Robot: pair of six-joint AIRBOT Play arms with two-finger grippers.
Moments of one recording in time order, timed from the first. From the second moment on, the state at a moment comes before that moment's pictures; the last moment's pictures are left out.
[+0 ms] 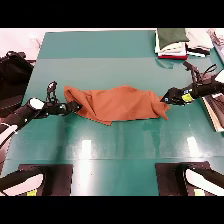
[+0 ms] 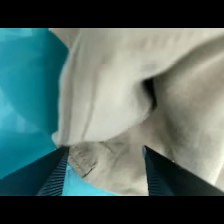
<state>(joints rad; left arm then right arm) -0.09 -1.22 0.67 0.80 -0.60 -1.30 -0.09 -1.13 1.06 -1.04 1.34 1.45</state>
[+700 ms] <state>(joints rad) -0.10 -1.27 0.70 0.81 -0.67 -1.31 -0.09 -1.13 1.06 -1.04 1.34 1.45</state>
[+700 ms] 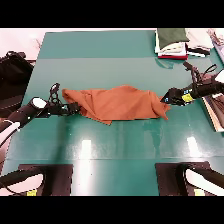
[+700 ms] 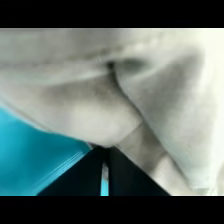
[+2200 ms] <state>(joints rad) 0.00 -1.03 1.12 0.99 -1.22 -1.28 -0.09 -1.33 1.41 -1.10 1.10 1.39</state>
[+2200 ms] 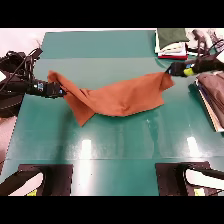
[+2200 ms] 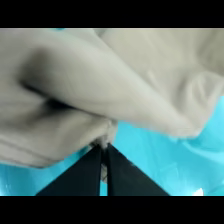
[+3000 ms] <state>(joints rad) 0.00 -1.02 1.12 1.00 -1.27 -1.28 -0.18 -1.45 0.98 -1.00 1.16 1.38</state>
